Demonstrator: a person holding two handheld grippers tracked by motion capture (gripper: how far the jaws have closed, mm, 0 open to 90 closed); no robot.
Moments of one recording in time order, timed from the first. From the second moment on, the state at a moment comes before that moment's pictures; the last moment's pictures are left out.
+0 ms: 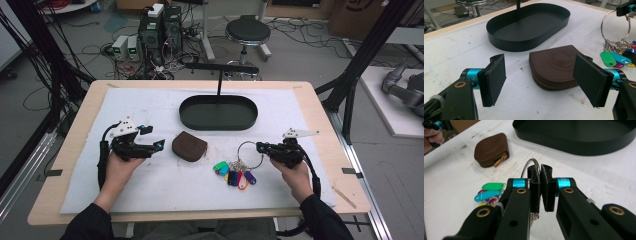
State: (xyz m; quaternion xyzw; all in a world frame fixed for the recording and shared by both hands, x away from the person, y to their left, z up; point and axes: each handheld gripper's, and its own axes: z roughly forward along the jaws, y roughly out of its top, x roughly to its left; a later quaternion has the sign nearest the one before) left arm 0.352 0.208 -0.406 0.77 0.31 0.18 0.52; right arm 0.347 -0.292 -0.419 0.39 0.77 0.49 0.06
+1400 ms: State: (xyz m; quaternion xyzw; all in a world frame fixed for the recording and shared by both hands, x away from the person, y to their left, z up) left arm 0.341 0.216 -0.404 0.77 0.30 0.18 0.53; right arm 0.346 -0.288 -0.360 0.30 0.80 0.50 0.11
